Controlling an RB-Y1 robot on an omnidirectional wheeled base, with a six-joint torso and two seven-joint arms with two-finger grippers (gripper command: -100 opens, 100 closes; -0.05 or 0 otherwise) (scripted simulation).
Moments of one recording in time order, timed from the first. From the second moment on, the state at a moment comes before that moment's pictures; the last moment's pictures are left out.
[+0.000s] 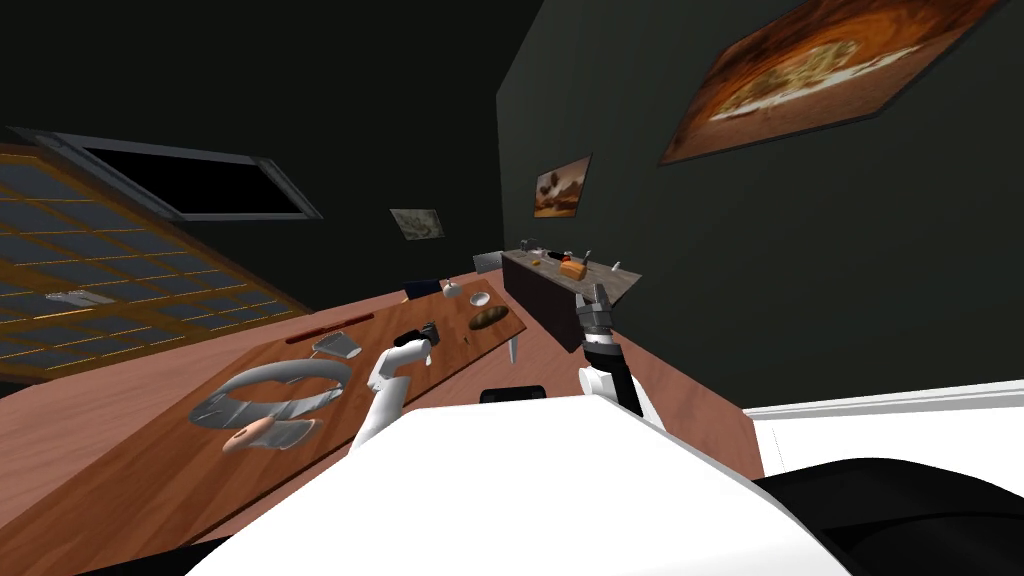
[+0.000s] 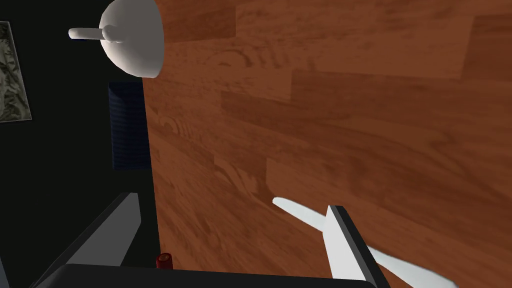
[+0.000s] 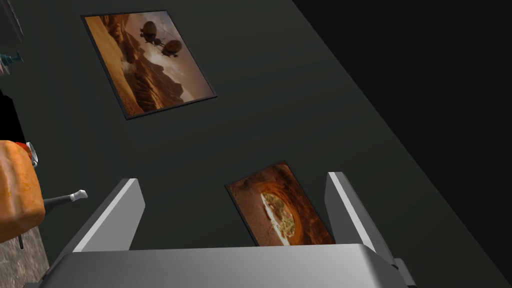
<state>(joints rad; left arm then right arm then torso) -0.02 0.23 0.32 -1.60 0.15 0.78 0.12 0.51 -0.03 -0.01 -2.24 0.02 -0.43 -0.10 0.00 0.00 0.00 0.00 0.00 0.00</state>
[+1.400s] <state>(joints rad) -0.17 0.28 0.42 -1.37 0.23 1.15 0.11 0.51 -0.03 -0.01 -2.24 0.02 -0.43 -0.10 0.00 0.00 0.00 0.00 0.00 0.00</state>
